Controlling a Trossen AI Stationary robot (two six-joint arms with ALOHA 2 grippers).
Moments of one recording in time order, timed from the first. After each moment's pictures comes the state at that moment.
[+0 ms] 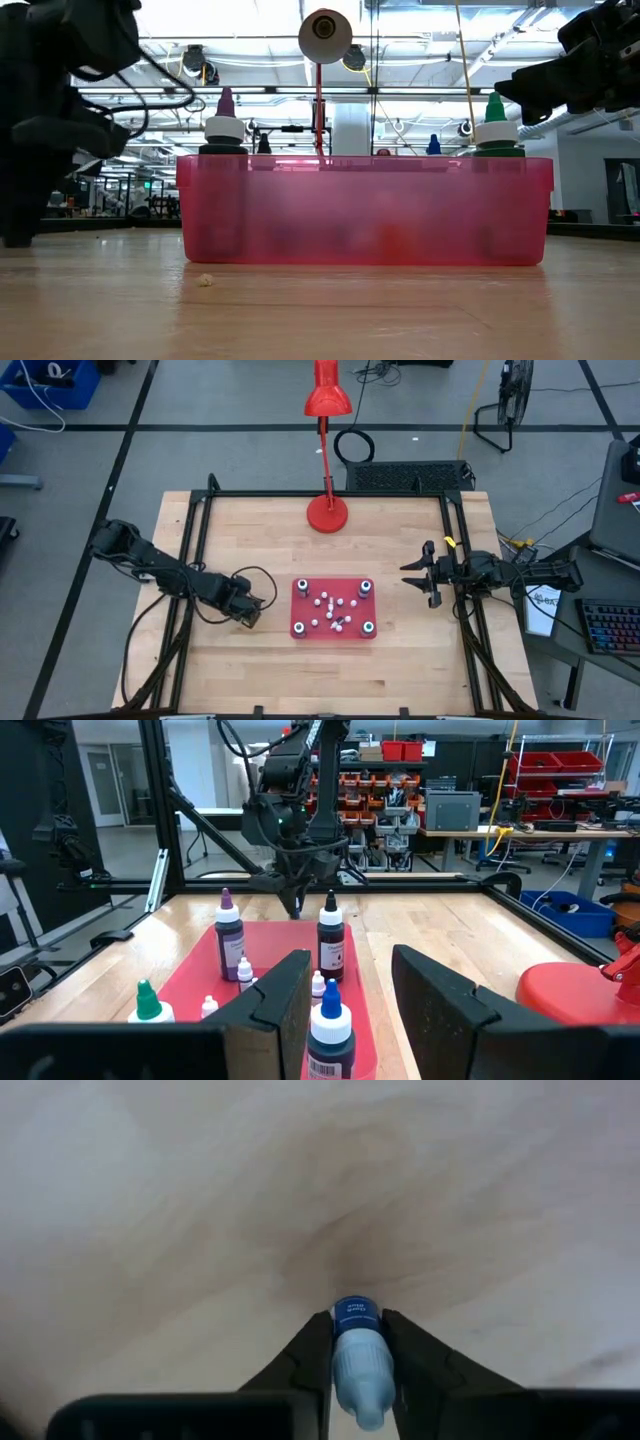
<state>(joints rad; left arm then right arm) -0.36 1.38 0.65 -0.81 0.00 -1.40 0.04 0.06 0.02 0.08 0.02 0.01</state>
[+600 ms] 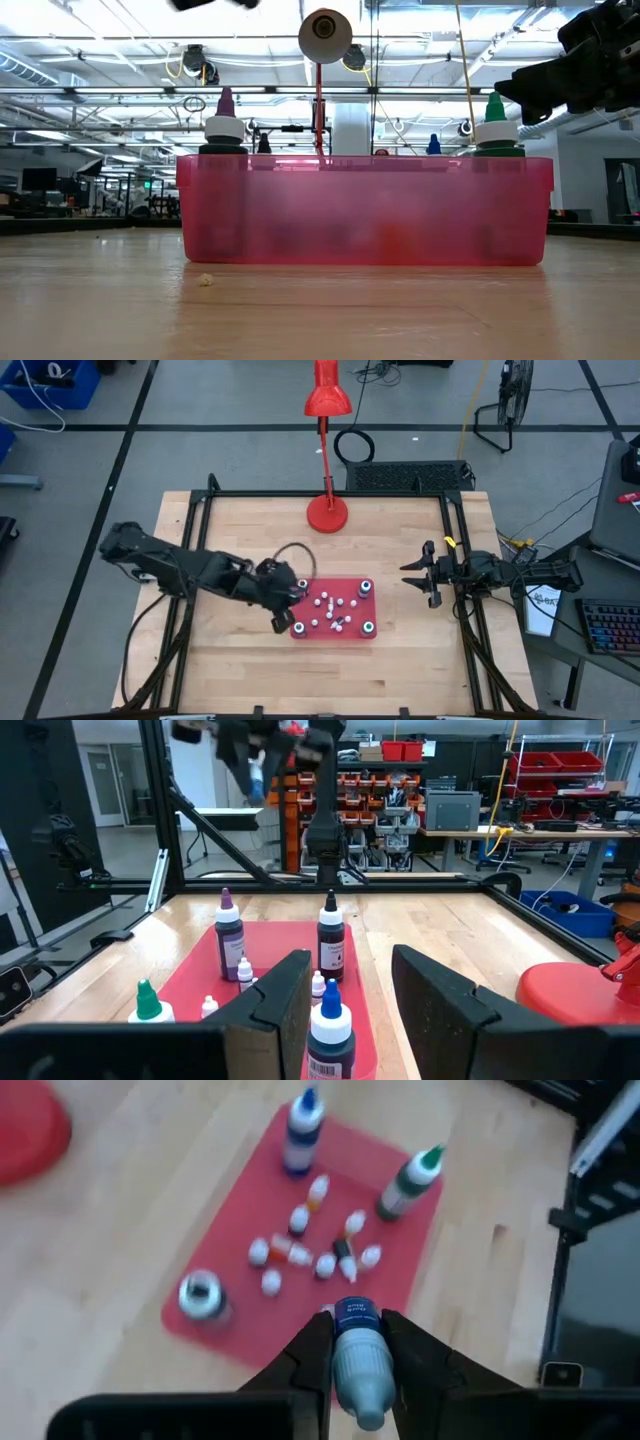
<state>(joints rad) -0.33 1.48 1.41 -0.84 -0.25 -0.71 0.04 0.06 0.02 0.08 0.02 0.01</state>
